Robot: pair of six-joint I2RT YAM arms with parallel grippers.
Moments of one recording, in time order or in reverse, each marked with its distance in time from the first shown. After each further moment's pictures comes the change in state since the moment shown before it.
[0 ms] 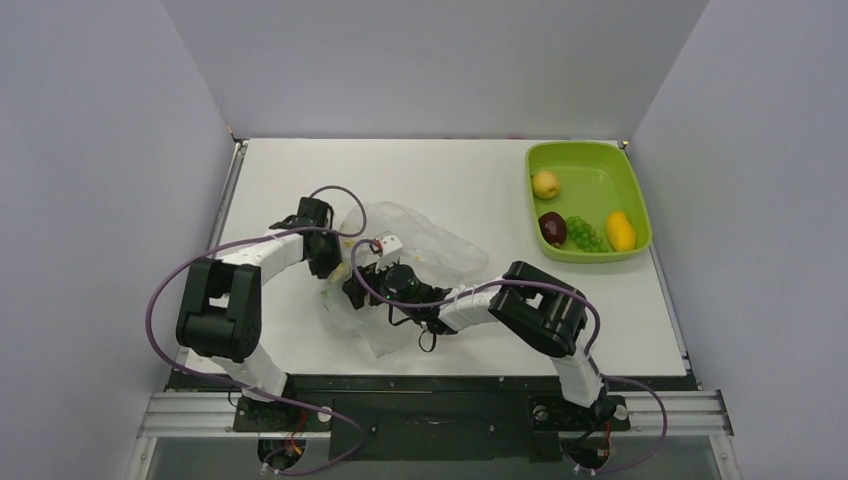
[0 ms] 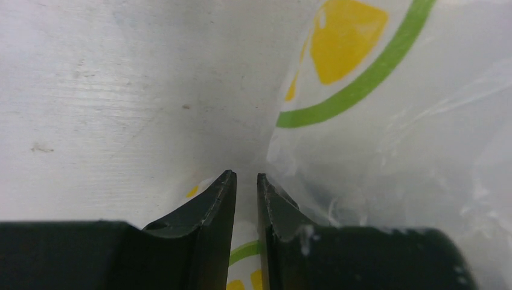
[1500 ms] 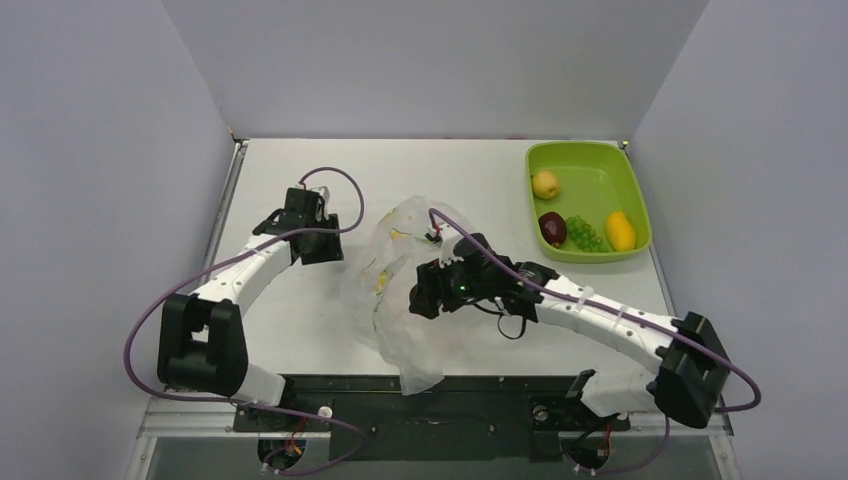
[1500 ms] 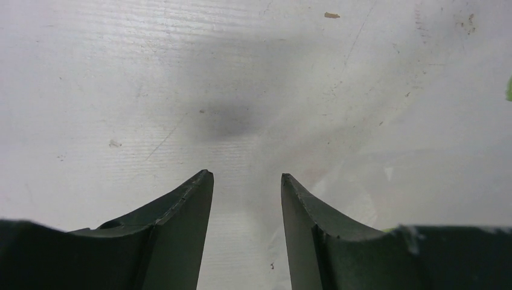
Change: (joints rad) left arm -0.020 -0.176 0.027 -0.039 -0.056 0.104; right arm -0.169 -0.674 -0.082 -0.992 -0.379 -0.011
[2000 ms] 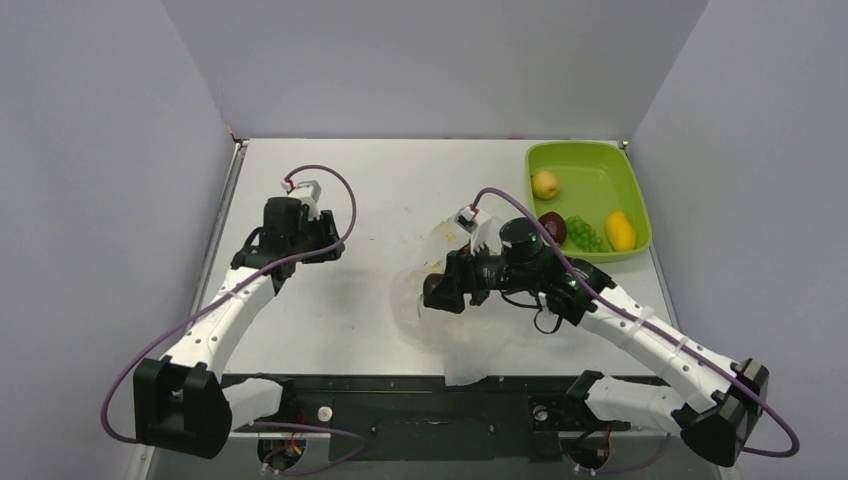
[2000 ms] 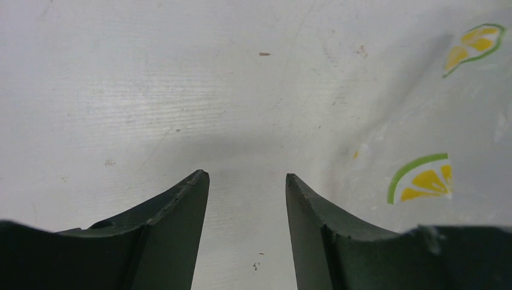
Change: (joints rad) left arm -0.002 -0.259 -0.109 0.108 0.051 0.022; right arm -0.099 -0.293 0.078 -0.193 -0.225 -0.018
